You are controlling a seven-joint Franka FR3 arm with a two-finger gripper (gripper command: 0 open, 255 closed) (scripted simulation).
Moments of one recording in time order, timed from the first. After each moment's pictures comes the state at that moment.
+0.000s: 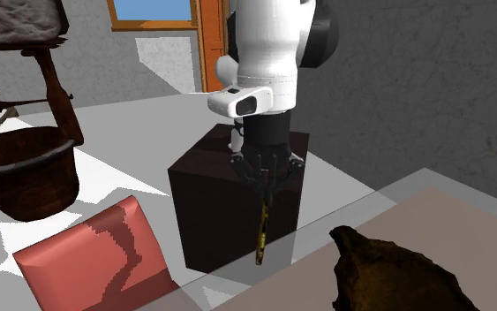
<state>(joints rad) 0.13 0.17 0.21 -2.04 -0.02 2.29 0.25</state>
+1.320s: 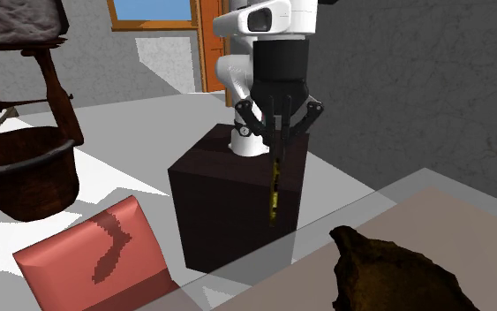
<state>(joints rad) 0.14 0.09 0.22 -1.88 -0.01 2.06 0.27</state>
